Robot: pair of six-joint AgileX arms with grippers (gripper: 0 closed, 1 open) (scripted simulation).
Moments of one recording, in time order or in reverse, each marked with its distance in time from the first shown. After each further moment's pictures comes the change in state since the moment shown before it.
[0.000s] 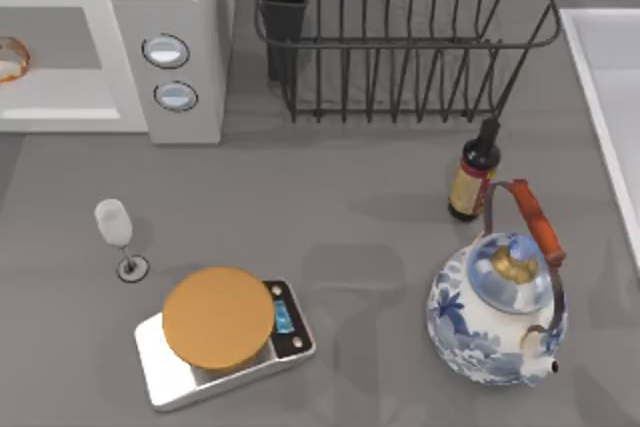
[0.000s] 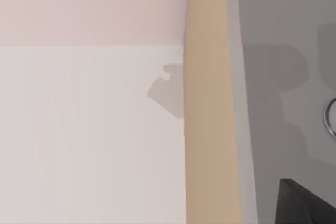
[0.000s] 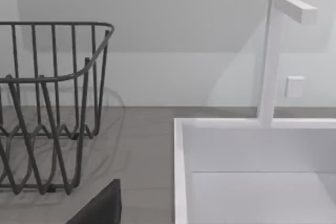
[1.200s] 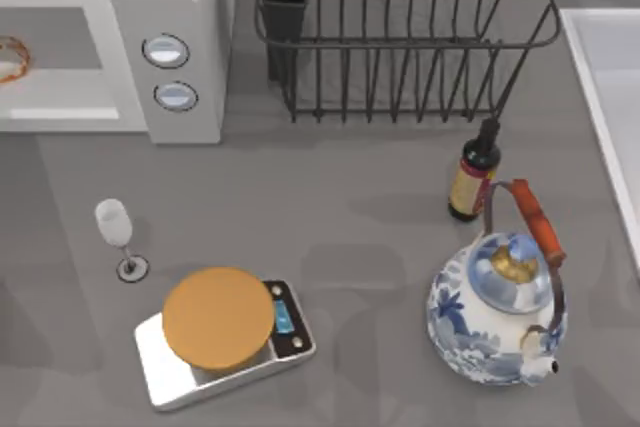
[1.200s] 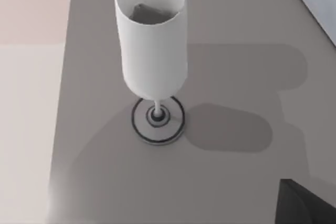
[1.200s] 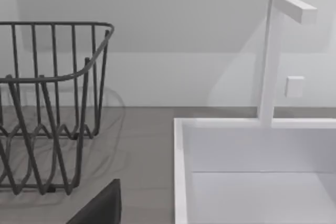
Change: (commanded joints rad) left arm -0.171 -0.311 -0.386 0.187 -0.085 -0.190; right arm 0.000 0.000 0.000 0.000 0.000 0.000
